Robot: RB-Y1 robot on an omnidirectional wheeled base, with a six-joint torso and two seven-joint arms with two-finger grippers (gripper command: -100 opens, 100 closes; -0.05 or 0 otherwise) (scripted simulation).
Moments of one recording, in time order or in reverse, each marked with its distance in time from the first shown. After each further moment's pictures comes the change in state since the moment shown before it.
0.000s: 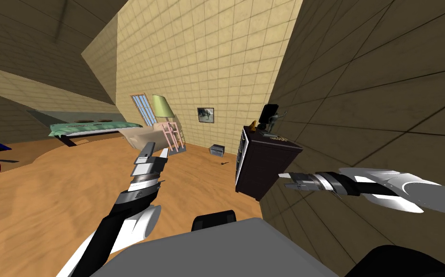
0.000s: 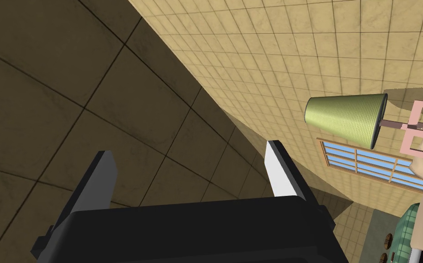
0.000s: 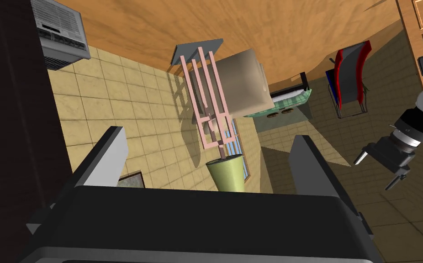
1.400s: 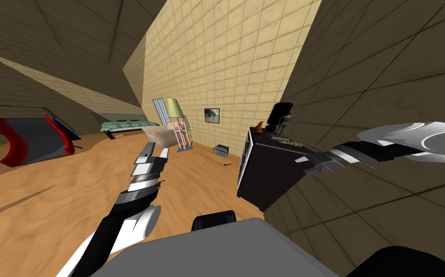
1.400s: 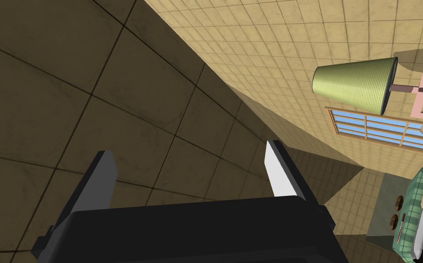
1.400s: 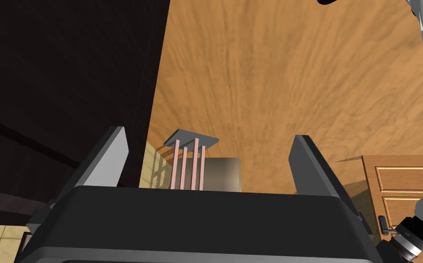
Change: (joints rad) left arm 0.000 0.000 0.000 0.000 0.000 0.000 0.000; right arm -0.073 -0.307 0.041 0.320 0.125 -0.122 0.024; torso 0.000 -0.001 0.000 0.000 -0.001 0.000
